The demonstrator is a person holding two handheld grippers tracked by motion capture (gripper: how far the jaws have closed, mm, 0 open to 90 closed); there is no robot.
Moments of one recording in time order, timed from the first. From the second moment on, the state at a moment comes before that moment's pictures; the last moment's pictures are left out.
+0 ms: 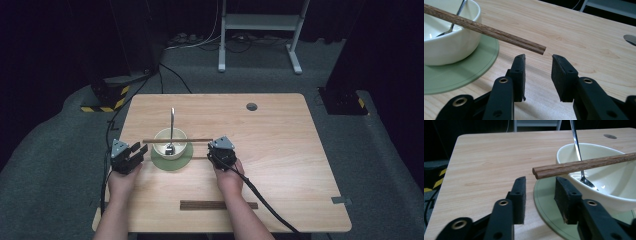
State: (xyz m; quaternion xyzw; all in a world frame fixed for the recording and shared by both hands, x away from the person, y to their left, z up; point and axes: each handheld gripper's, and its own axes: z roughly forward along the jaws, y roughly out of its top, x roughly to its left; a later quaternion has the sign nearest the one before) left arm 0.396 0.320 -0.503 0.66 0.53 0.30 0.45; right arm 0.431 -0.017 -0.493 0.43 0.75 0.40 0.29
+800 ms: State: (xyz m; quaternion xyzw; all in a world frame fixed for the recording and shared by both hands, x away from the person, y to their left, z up) left arm 0.312 0.283 -0.517 0.74 0.50 0.23 0.38; right arm 0.379 -0.190 -0.506 0.45 0.76 0.39 0.27
